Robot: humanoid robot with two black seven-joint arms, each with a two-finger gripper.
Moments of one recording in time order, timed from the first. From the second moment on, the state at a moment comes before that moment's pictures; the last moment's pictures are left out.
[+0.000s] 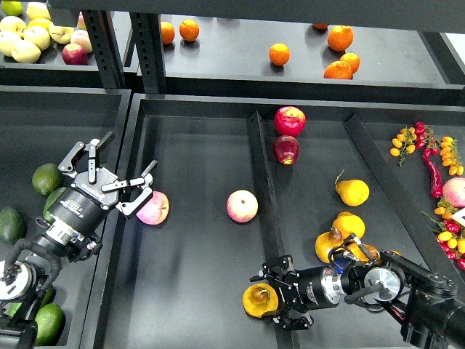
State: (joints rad) left arm -0.02 0.00 -1.48 -1.25 -0.15 -0.49 0.49; right arm 0.51 -0.22 0.41 0.76 -0.22 0.58 -0.49
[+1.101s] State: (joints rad) left arm -0.01 0.00 -1.46 -1.25 -0.15 -0.49 0.49; right arm 0.49 -0.20 0.43 0.75 -0.20 0.58 -0.49
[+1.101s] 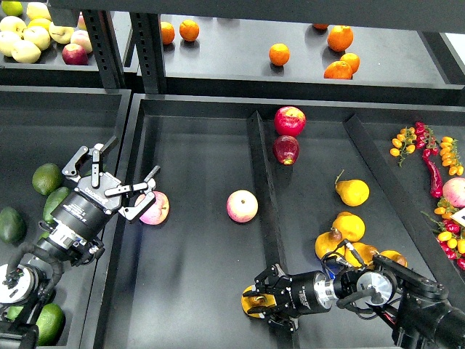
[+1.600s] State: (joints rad) left arm 0.00 0.00 -1.46 -1.25 -0.15 -0.49 0.49; right arm 0.52 -0.27 0.68 0.88 -0.18 0.53 -0.49
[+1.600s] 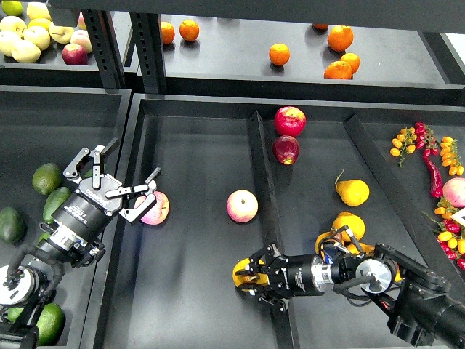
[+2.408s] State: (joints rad) left arm 0.01 0.00 -1.45 -1.25 -0.15 -0.49 0.49; right arm 0.30 -0.54 0.69 0.91 -0.24 0.58 -0.49
